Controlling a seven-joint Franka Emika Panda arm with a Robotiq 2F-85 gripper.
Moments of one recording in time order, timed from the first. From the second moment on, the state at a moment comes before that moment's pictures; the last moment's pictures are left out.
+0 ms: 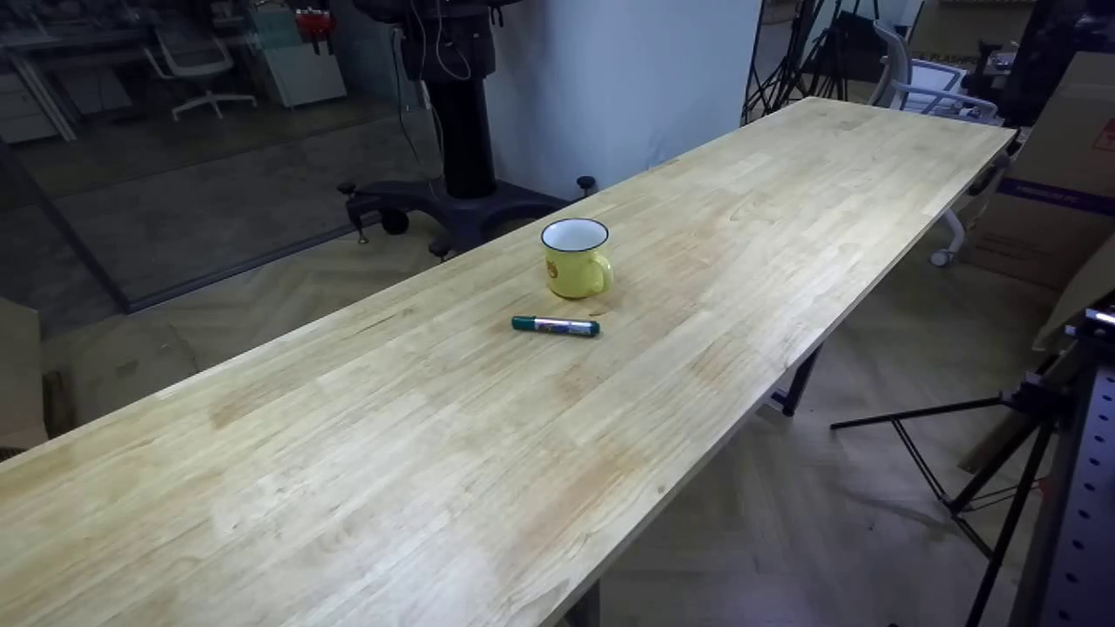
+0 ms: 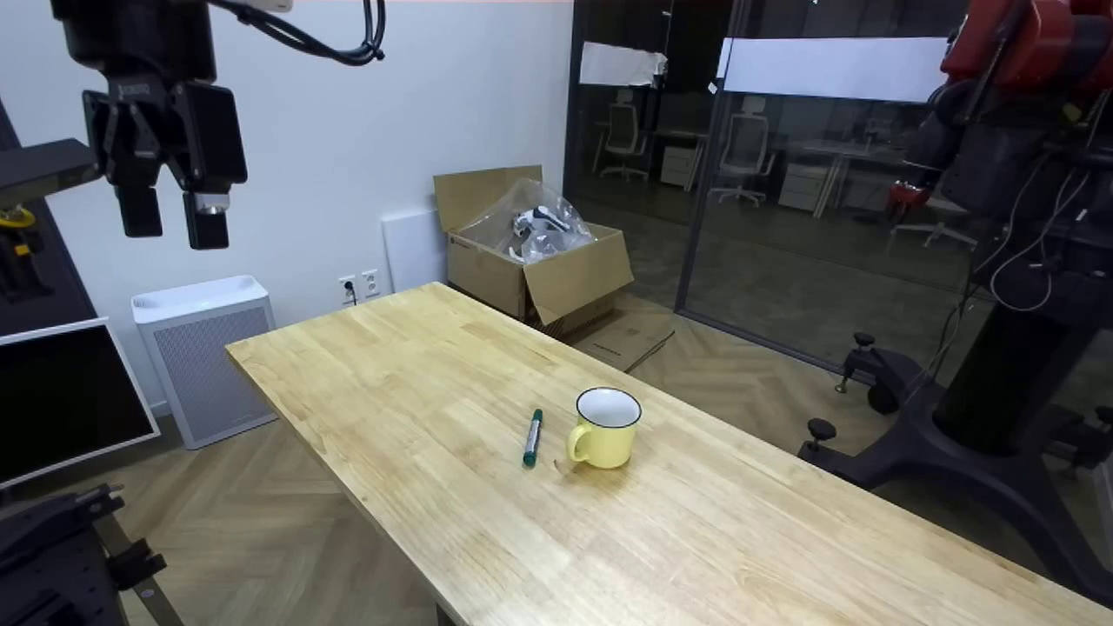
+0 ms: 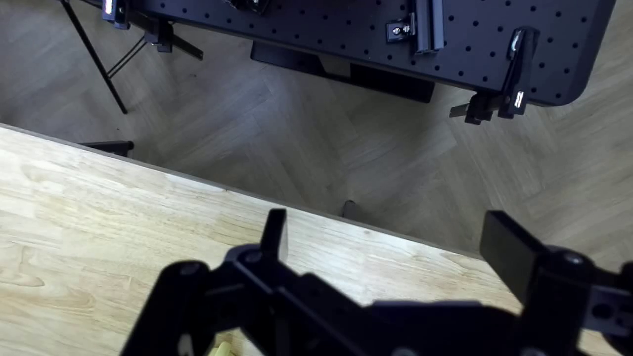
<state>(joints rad) 0.12 -0.65 0.18 -2.59 0.02 1.77 0.04</state>
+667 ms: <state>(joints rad) 0.08 -0.50 0.17 -2.54 -0.19 2.10 0.02</state>
